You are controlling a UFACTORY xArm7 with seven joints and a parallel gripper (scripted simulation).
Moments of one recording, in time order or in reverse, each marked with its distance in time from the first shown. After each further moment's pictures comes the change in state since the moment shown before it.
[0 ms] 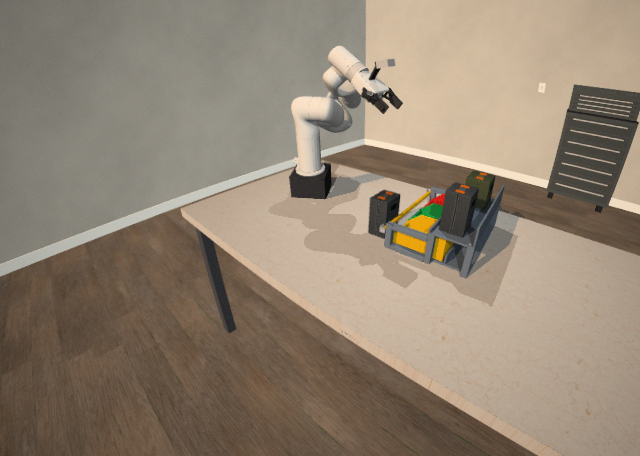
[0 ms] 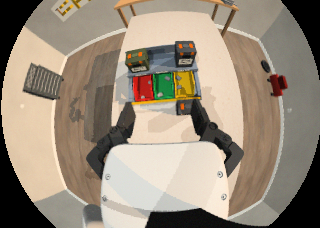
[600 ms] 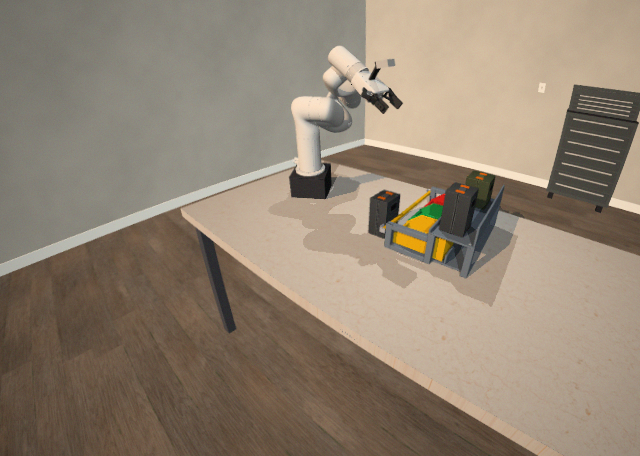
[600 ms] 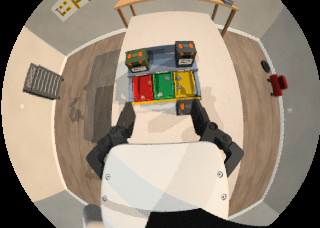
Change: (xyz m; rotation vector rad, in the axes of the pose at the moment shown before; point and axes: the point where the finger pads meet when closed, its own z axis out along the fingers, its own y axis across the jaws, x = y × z) arm 0.000 0.000 0.000 0.000 0.000 0.000
